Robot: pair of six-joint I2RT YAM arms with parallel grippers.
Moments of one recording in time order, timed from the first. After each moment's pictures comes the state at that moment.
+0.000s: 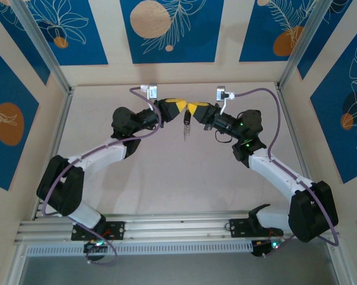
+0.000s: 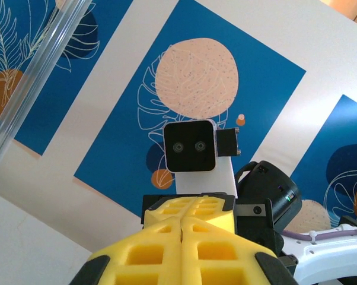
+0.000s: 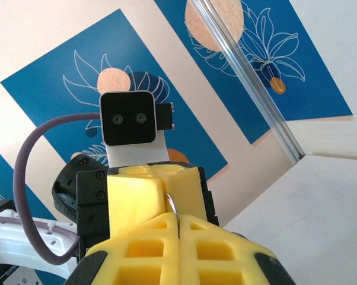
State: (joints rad) left arm -0.57 1.55 1.00 1.04 0.72 -0.91; right arm 0.42 1.25 0.82 0.73 -0.68 0.82
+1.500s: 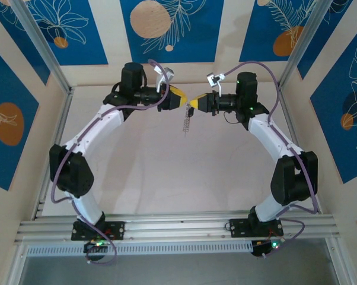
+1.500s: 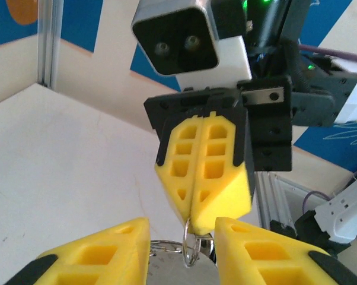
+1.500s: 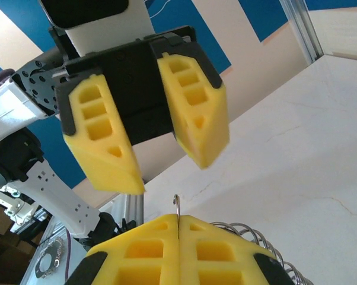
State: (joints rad) left arm -0.44 1.76 1.67 -0.27 1.01 -0.07; right arm 0.22 1.58 1.30 0.02 -1.23 0.37
